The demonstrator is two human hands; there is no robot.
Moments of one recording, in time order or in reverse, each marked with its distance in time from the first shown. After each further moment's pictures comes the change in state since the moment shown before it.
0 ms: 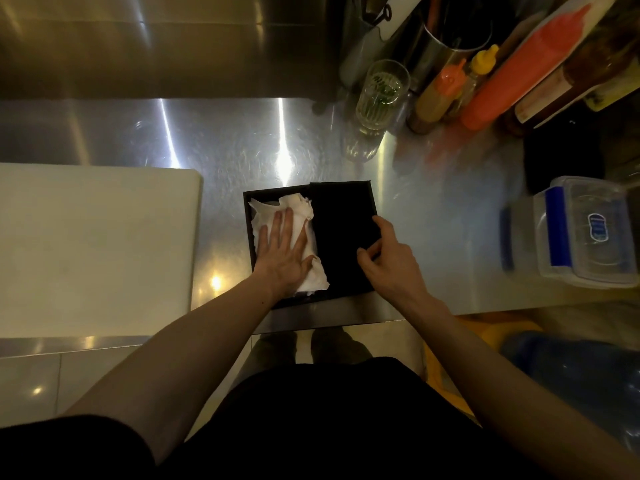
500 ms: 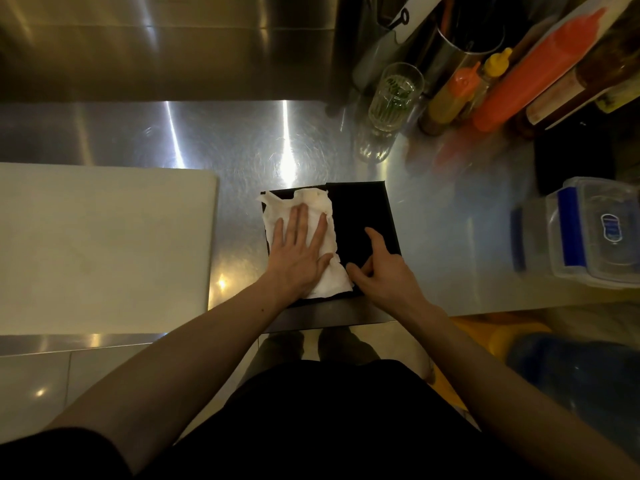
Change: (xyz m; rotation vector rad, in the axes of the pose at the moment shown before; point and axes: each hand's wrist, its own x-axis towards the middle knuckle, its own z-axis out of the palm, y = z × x) left_hand -0.008 -0.001 -0.007 -0.028 0.172 0.010; right_hand -0.014 -0.026 0.023 -0.086 -0.123 0.048
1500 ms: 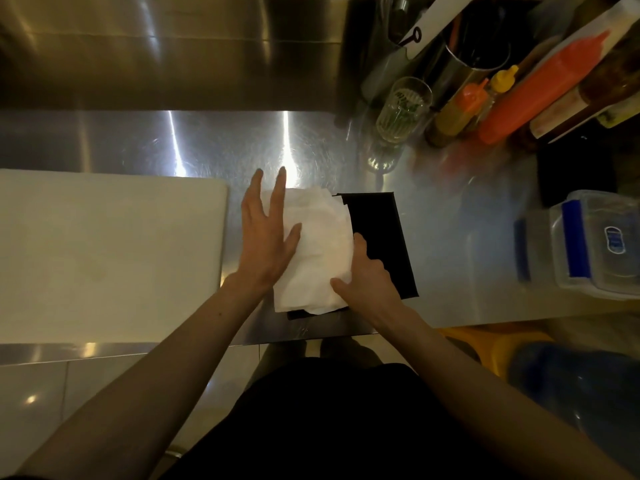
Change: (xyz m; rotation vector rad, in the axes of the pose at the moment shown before) left_hand -0.008 -0.049 -0.066 -0.584 0.481 -0.163; right_hand 0.010 -0.045 0.025 -0.038 -0.062 0.109
